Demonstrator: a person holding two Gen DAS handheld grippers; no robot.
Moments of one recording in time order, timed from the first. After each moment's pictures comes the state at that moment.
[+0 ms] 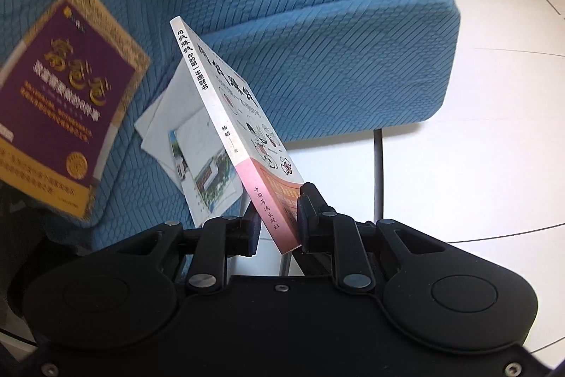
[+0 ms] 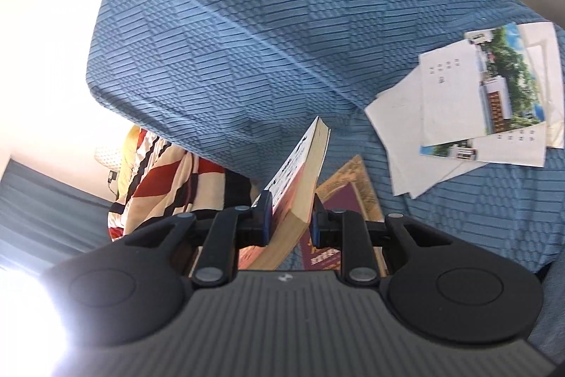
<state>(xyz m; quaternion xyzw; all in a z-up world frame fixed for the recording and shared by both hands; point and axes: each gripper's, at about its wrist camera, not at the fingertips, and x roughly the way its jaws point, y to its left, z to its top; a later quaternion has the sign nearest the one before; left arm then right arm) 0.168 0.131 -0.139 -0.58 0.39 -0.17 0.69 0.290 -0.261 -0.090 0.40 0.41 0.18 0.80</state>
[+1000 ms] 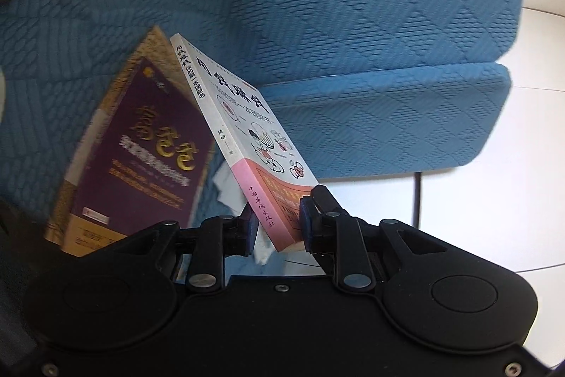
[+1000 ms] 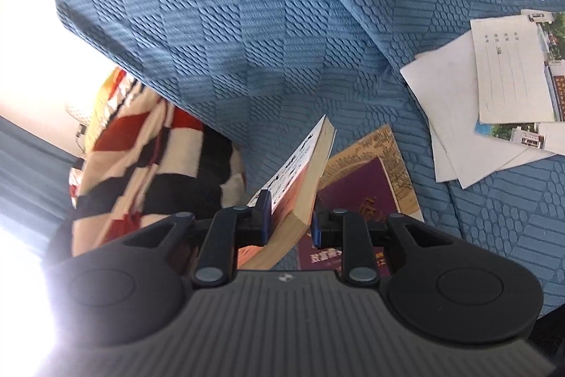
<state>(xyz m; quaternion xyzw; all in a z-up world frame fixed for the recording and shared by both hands) 0.189 0.237 -0.220 -0.59 0.43 -0.12 0.68 0.332 -0.147 -0.144 0.31 0.46 0.18 0.81</state>
